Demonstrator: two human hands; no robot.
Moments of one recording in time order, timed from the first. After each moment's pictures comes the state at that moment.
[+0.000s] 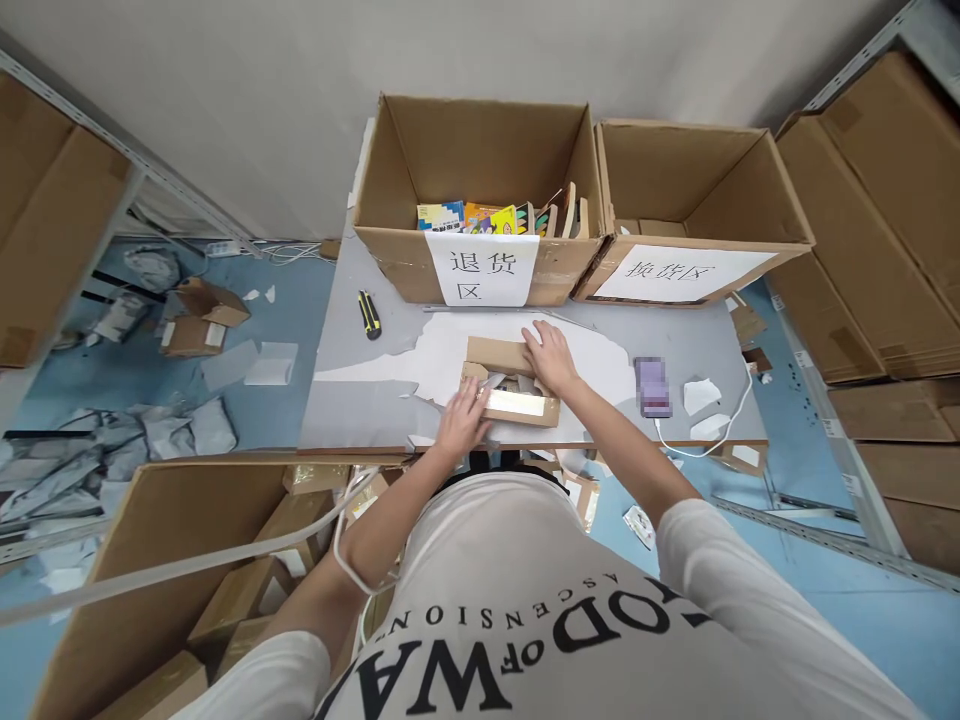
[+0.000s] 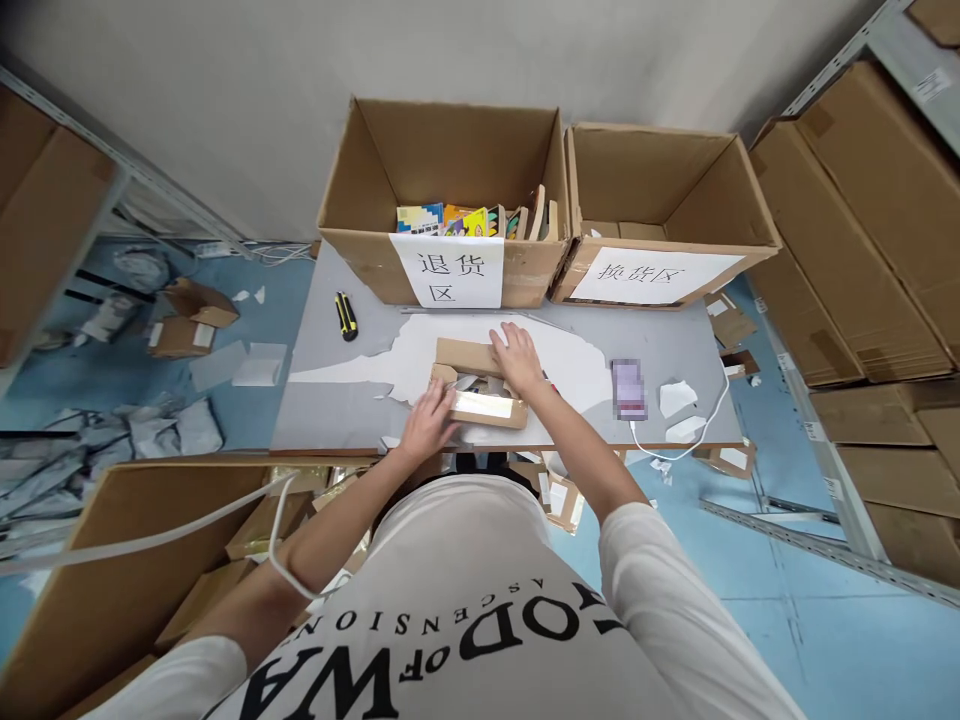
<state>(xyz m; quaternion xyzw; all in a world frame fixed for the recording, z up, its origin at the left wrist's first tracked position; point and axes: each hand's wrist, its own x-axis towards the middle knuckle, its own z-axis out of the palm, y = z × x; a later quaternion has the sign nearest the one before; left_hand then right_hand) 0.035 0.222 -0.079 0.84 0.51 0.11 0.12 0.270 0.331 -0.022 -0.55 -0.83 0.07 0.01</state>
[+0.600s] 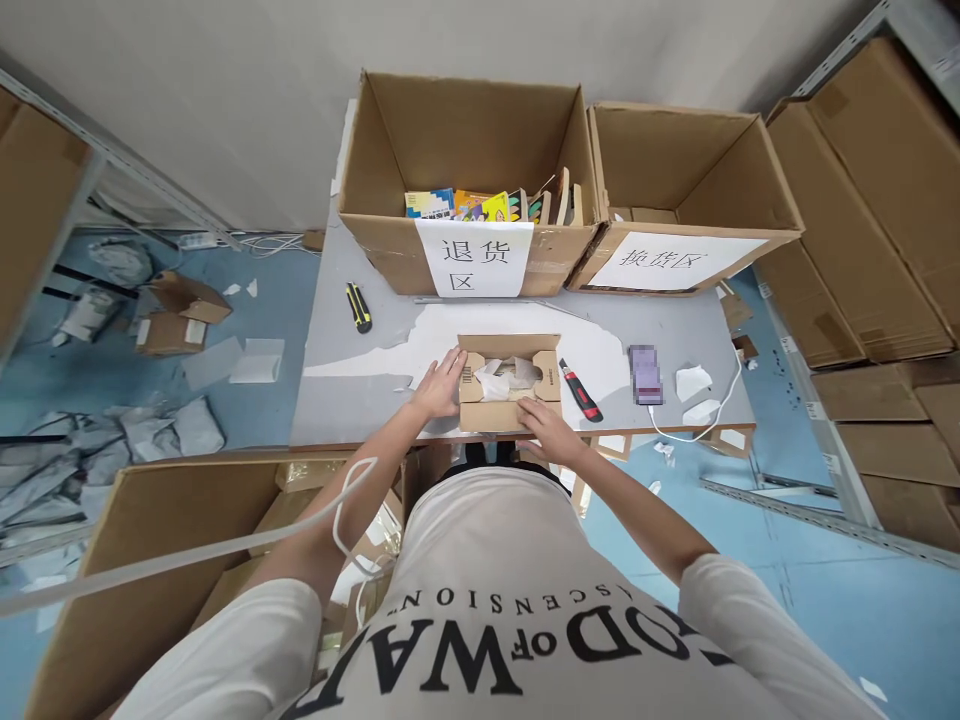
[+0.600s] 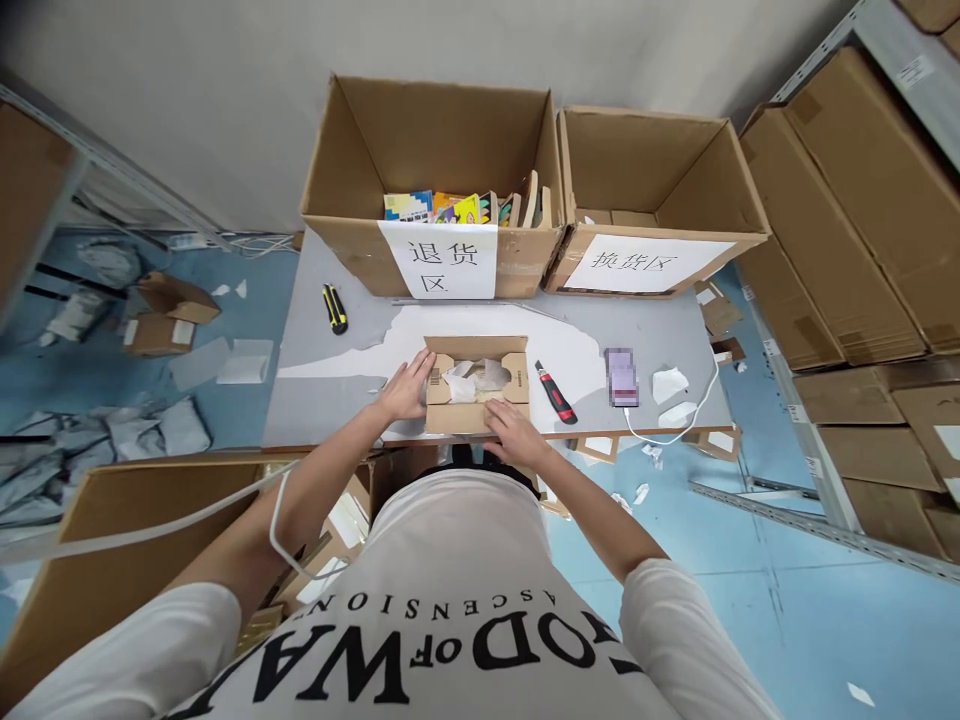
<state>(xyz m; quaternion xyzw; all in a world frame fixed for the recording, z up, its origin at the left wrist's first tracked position) 0.001 0.284 -0.055 0.84 0.49 -0.02 0.22 0.285 0.190 -0.051 -0.42 -0.88 0.19 0.11</state>
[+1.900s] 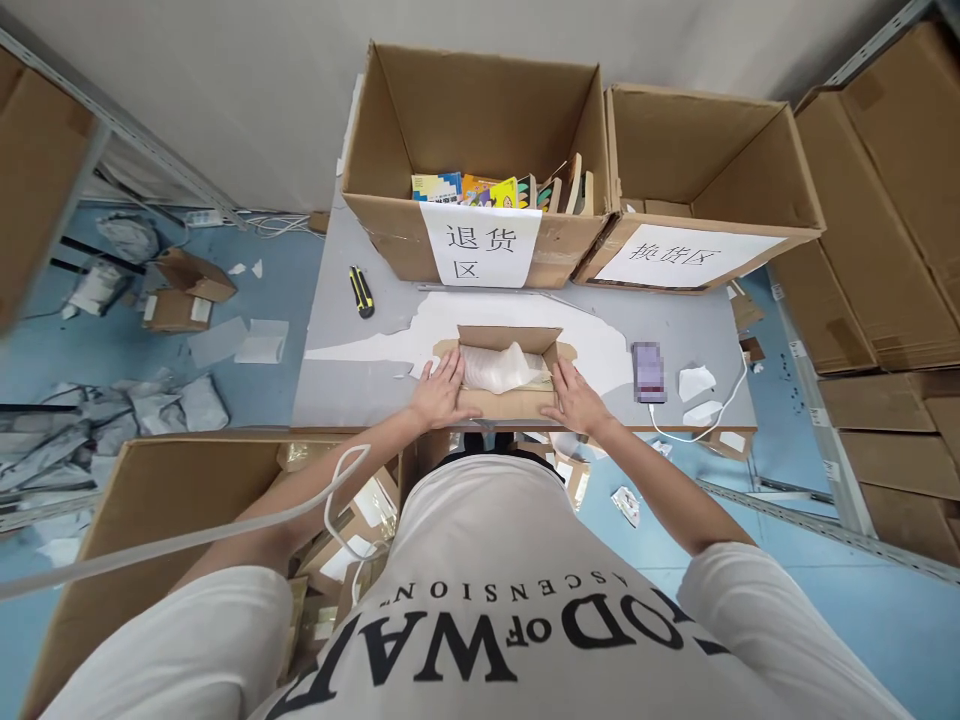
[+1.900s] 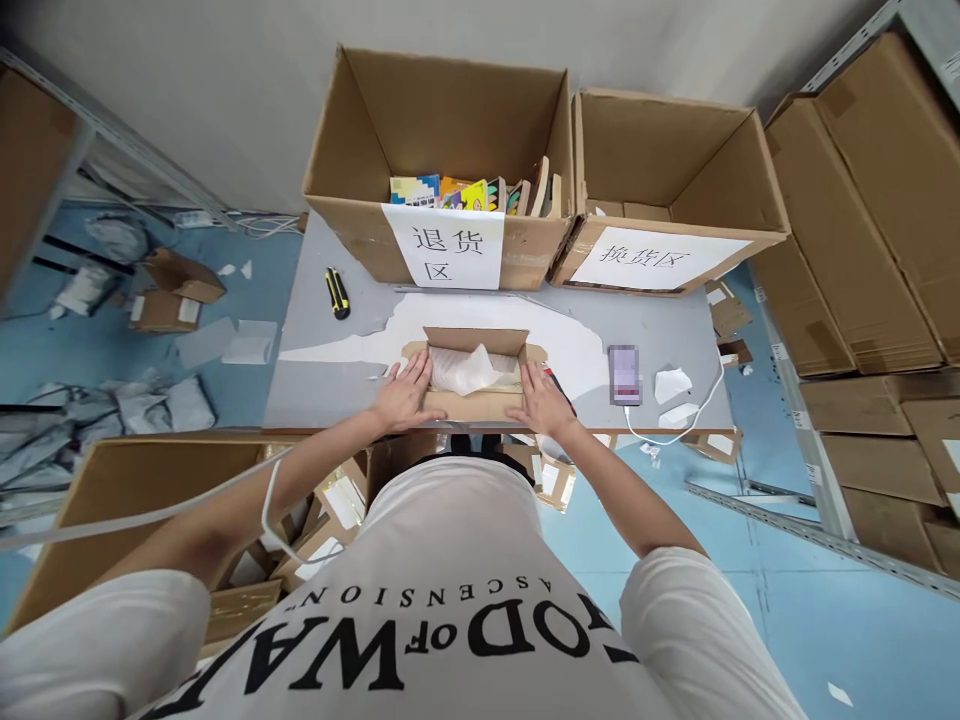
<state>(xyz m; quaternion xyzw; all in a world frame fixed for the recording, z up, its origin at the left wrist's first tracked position) 0.009 0.247 -0.055 0.84 0.51 -0.02 0.17 0.329 0.232 -0.052 -0.51 -0.85 0.14 -0.04</state>
